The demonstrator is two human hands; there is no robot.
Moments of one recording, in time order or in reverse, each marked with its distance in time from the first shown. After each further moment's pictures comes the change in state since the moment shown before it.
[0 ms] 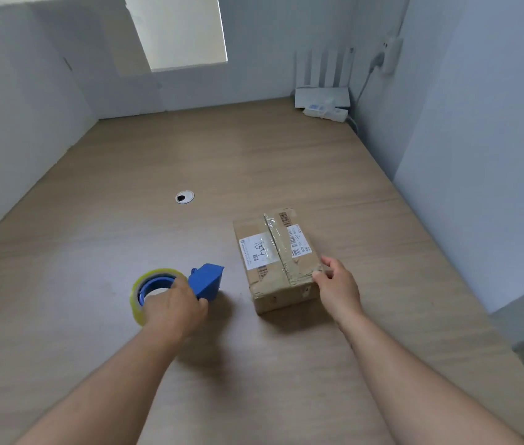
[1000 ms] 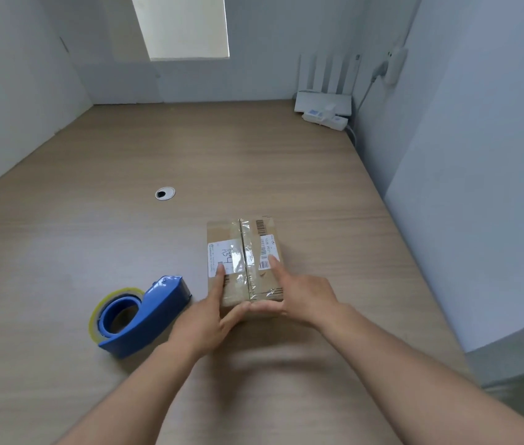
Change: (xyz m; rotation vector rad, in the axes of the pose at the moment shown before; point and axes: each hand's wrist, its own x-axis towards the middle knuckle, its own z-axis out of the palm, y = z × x) left_hand -0.018 0.095 0.016 -0.585 -0.153 0.257; right_hand 0.032 -0.026 -0.034 -0.947 -0.465 -0.490
